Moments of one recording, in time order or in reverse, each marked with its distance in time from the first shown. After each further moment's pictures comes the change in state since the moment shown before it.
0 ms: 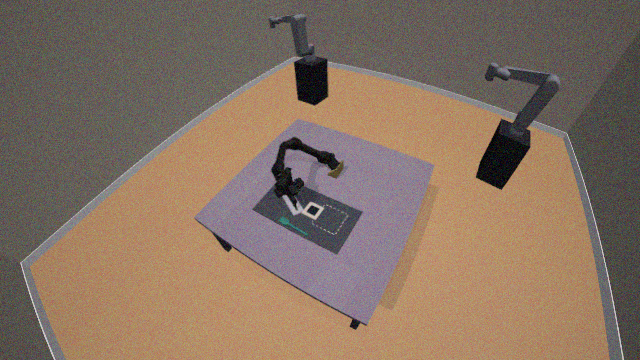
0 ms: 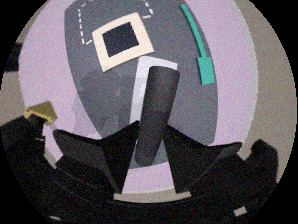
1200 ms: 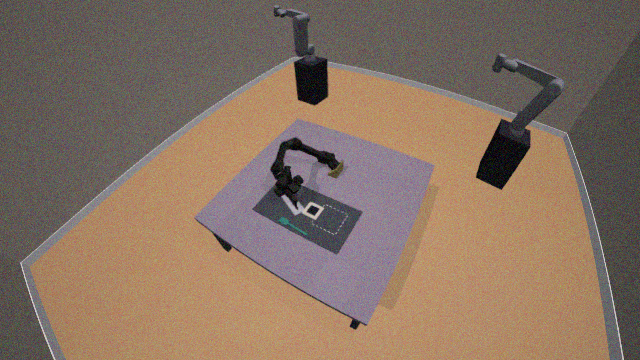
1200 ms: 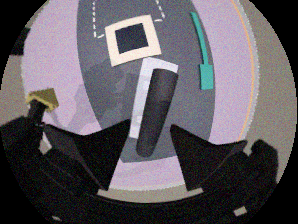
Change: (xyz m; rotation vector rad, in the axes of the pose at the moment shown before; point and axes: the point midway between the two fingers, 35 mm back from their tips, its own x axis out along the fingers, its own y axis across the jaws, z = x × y) arm -0.015 0.001 -0.002 -0.110 0.015 0.013
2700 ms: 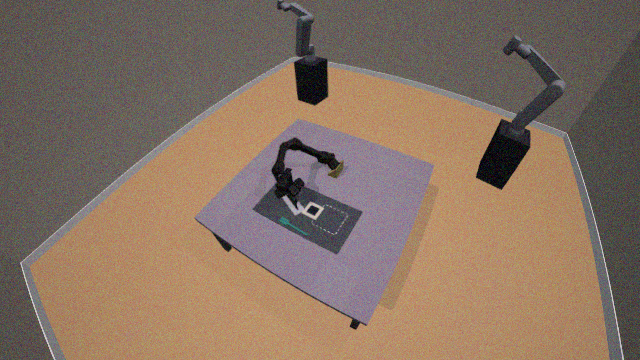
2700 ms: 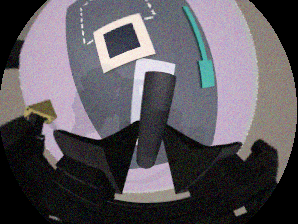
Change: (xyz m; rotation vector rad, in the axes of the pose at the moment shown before) arm 0.015 -0.002 0.007 0.087 -0.014 -0.010
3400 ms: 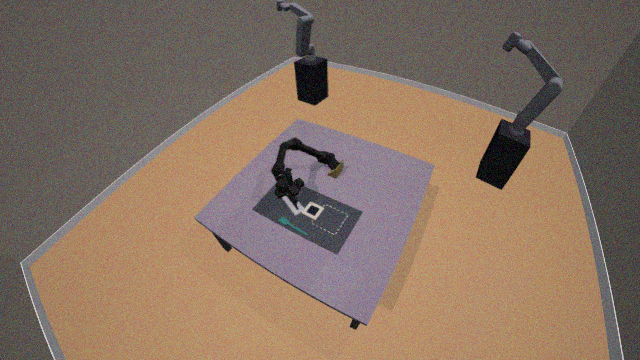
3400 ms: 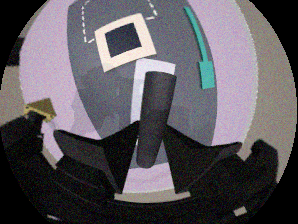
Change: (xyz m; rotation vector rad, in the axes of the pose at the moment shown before) arm 0.000 0.000 0.000 -0.019 0.000 -0.001
